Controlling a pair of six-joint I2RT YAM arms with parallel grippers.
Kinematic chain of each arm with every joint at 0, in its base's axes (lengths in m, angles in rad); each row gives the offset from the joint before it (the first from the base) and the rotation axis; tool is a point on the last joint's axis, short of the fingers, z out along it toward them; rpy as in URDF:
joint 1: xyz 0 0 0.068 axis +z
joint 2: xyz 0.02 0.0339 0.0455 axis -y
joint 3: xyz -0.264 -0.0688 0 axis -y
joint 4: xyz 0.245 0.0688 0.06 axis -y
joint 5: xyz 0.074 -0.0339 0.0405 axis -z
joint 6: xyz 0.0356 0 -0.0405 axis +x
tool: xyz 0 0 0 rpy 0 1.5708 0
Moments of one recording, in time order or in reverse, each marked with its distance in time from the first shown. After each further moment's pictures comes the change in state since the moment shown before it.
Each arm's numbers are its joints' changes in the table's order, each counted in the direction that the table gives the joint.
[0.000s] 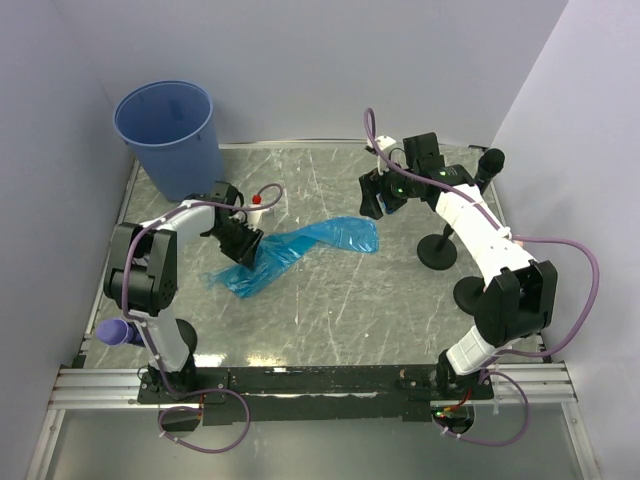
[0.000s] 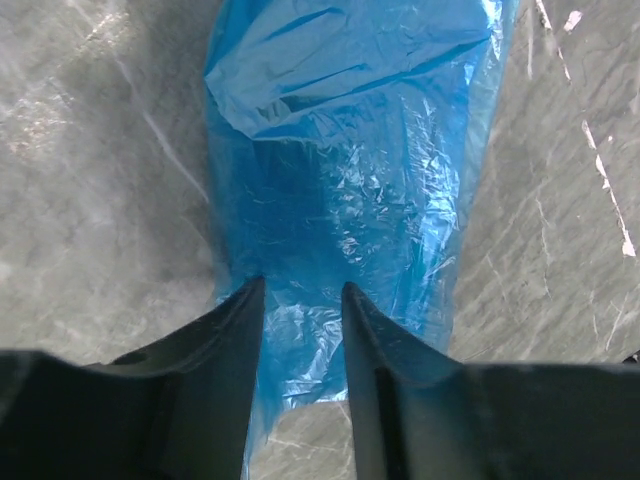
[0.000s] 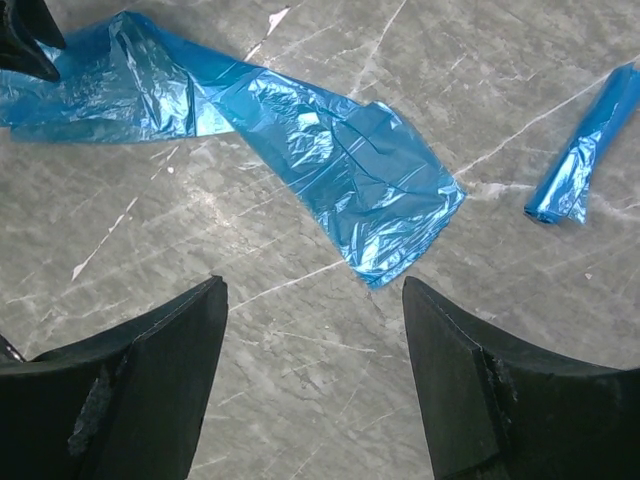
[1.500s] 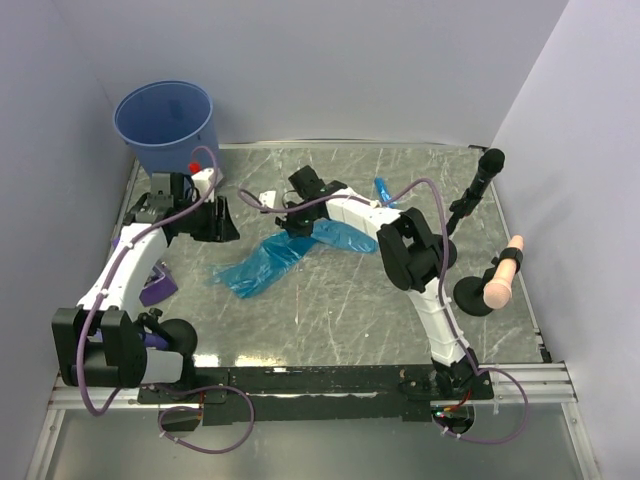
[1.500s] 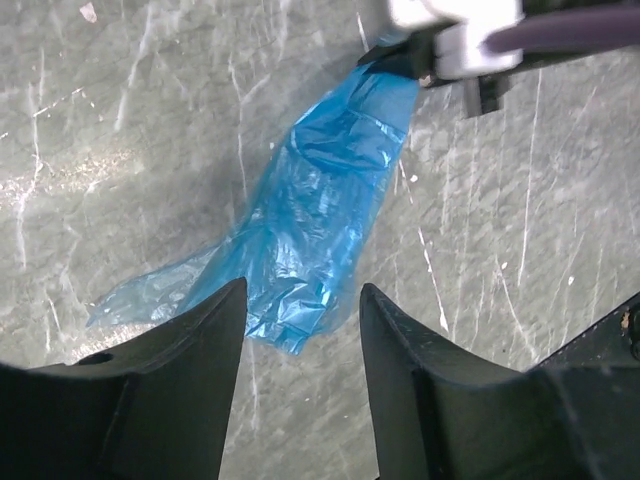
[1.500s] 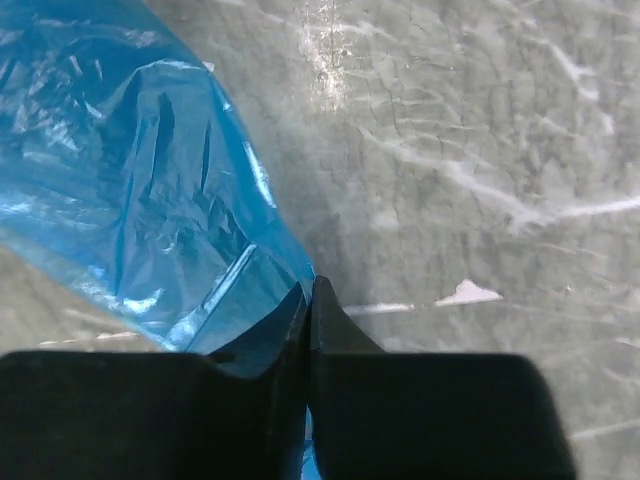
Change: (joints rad) left arm 0.165 0.484 -0.098 0.088 0.087 -0.424; right arm 0.377 -0.738 0.408 0.132 -0.006 -0.484
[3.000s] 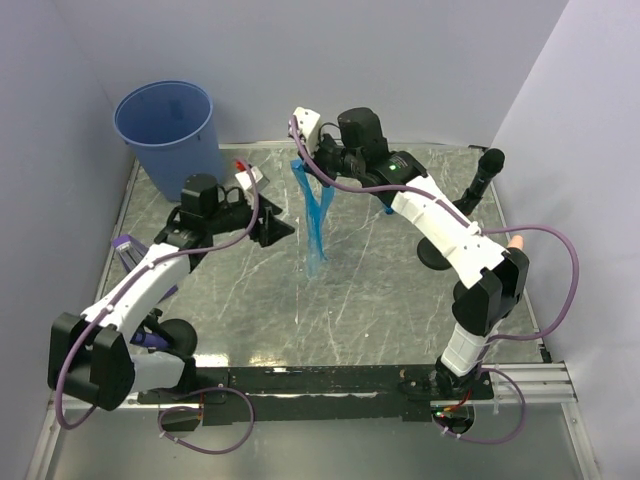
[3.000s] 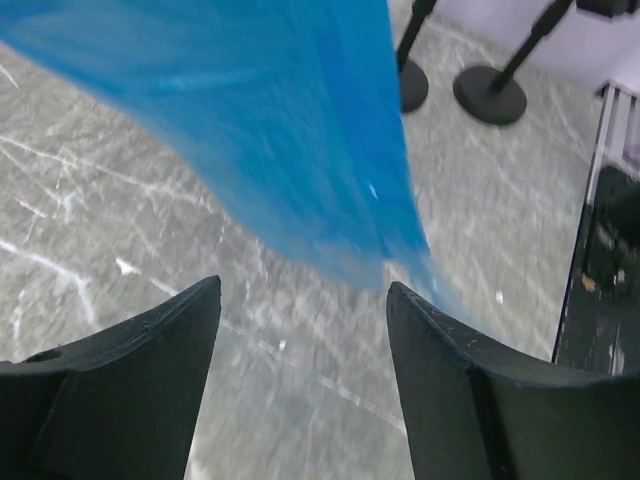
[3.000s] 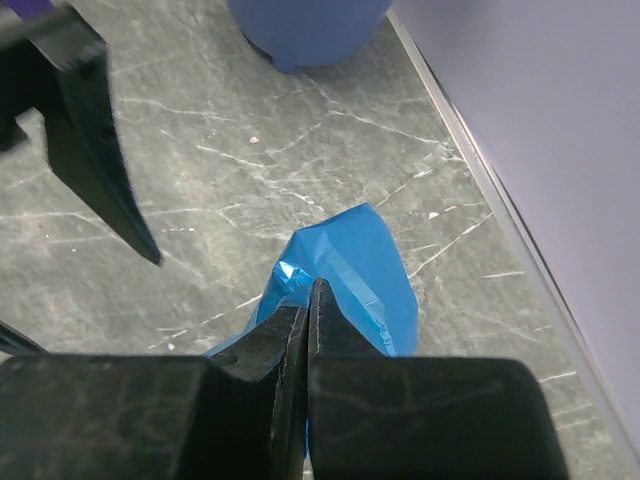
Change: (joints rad) left arm -0.263 0.096 -0.162 0.615 0.299 0.072; right arm -0.023 0.594 -0.046 0.048 0.119 0.275
